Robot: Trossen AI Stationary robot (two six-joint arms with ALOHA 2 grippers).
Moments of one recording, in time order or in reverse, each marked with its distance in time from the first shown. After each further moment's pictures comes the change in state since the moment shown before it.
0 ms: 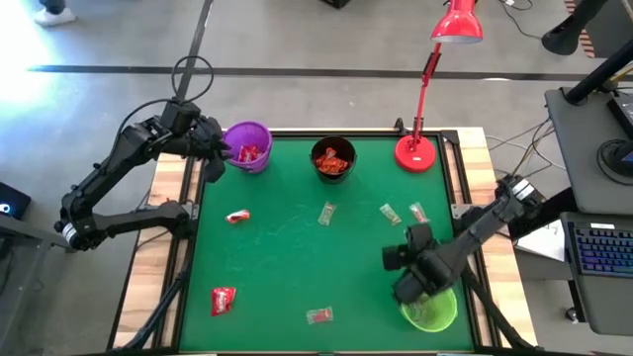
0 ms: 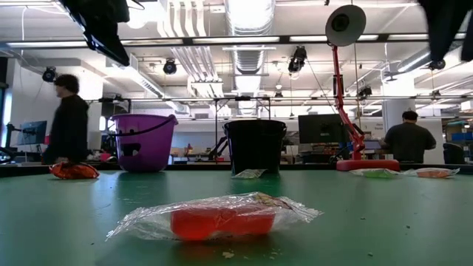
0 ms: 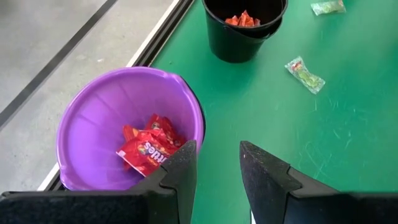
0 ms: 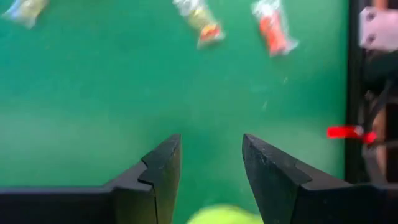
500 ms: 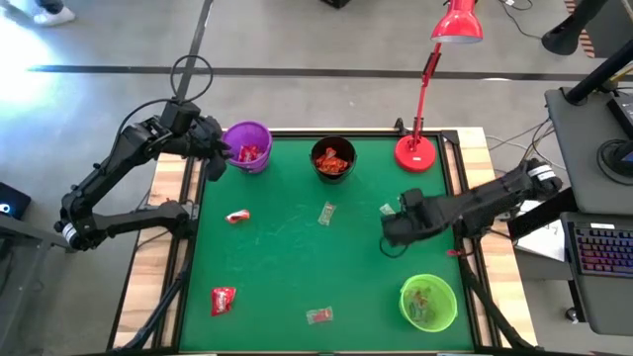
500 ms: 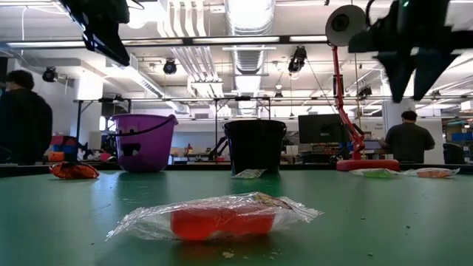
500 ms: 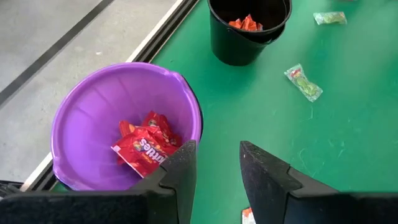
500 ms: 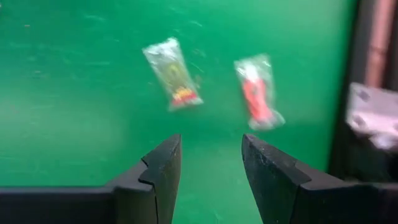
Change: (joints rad) left arm 0.000 0.000 0.000 0.002 0.000 -0.073; right arm -0.364 -0.240 -0.313 0.211 0.001 -0.491
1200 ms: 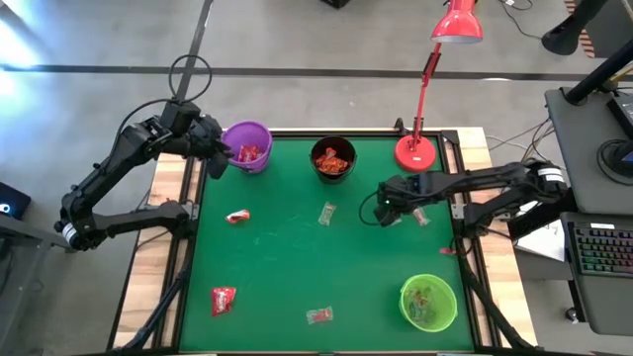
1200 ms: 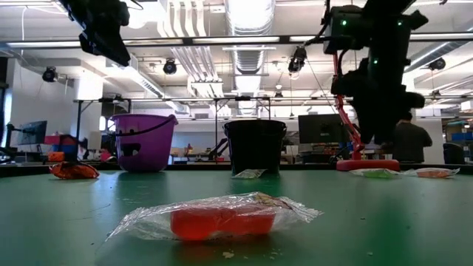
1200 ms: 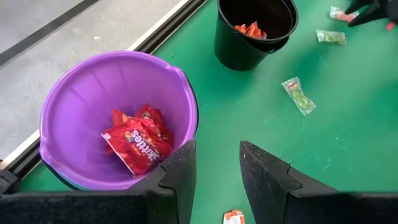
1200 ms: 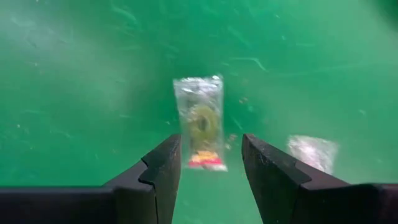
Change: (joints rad) left arm 0.000 0.000 0.000 0.000 0.000 -0.140; right arm -0.399 -0.076 -0.275 0.499 -0.180 -0.749
